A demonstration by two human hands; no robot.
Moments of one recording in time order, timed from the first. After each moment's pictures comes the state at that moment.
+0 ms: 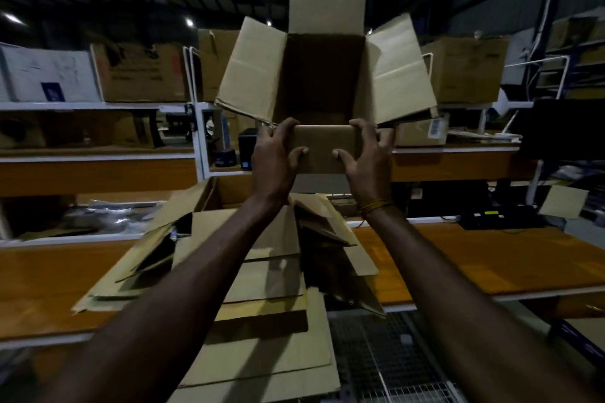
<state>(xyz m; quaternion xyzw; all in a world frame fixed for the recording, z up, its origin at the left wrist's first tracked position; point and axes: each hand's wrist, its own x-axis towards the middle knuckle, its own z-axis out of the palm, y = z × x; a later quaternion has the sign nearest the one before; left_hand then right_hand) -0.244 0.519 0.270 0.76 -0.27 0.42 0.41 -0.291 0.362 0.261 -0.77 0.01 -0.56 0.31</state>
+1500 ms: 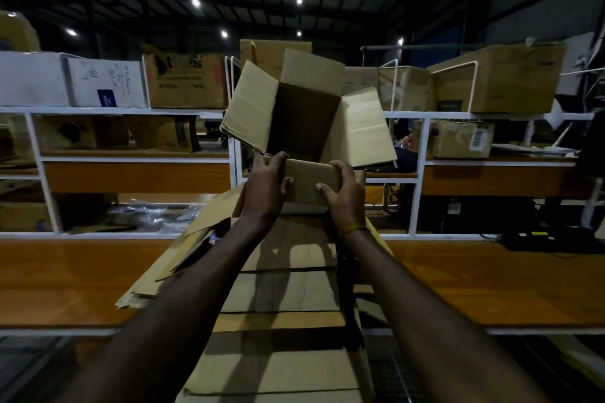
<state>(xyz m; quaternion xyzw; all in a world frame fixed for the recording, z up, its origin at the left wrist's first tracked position) -0.177 0.603 0.230 0.83 -0.20 0.41 0.31 -0.195 0.439 0.208 -0.79 -0.01 -0.44 0.42</state>
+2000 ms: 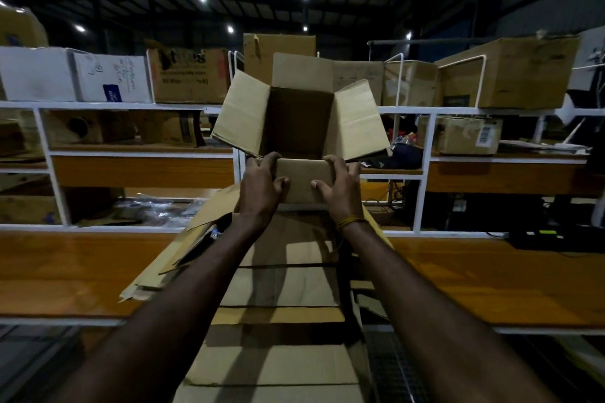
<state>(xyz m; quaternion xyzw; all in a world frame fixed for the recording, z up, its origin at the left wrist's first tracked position) -0.175 0.608 0.222 0.84 -0.16 0.39 0.35 -0.195 0.443 0.215 -0.83 -0.02 -0.41 0.38</state>
